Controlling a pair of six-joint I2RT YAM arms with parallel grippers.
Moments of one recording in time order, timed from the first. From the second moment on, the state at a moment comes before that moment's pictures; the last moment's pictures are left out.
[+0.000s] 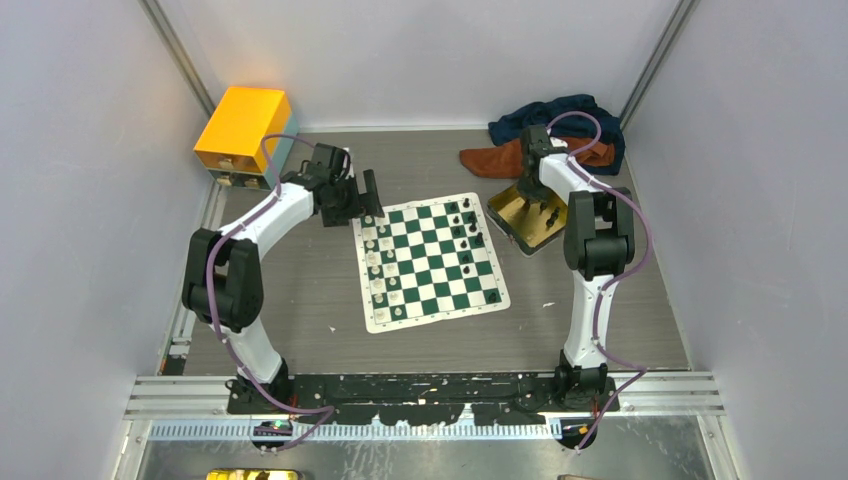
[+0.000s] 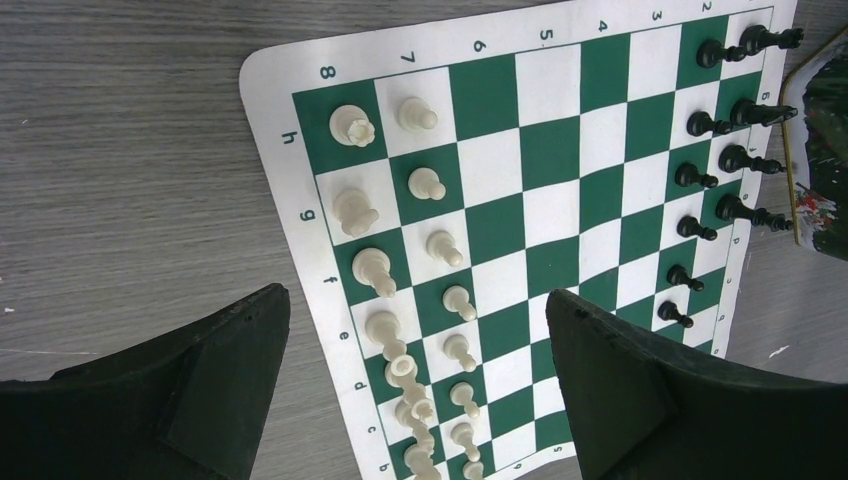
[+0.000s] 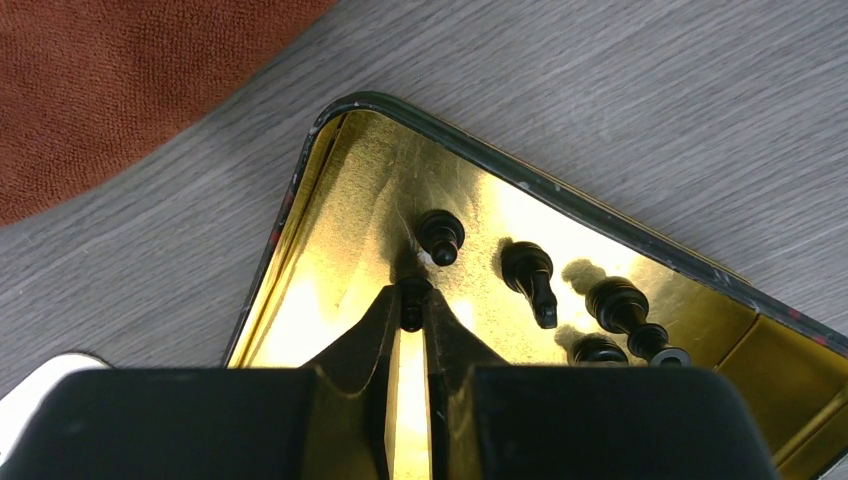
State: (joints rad) left arm -0.31 1.75 1.33 -0.52 0.15 -0.47; right arm 0.10 2.14 1.65 -0.60 0.30 0.52
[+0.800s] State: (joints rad) left arm -0.31 1.73 1.33 -0.52 0.15 -0.47; right arm 0.12 1.99 1.61 -0.60 0.25 0.48
